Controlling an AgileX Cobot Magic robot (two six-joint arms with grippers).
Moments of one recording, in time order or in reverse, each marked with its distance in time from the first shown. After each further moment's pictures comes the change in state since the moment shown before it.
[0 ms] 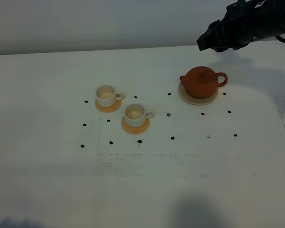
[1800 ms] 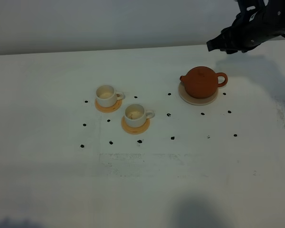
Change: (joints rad) left arm 0.000 0.000 0.000 0.000 0.000 0.000; right arm -0.043 0.238 -0.164 -0.424 -0.047 0.425
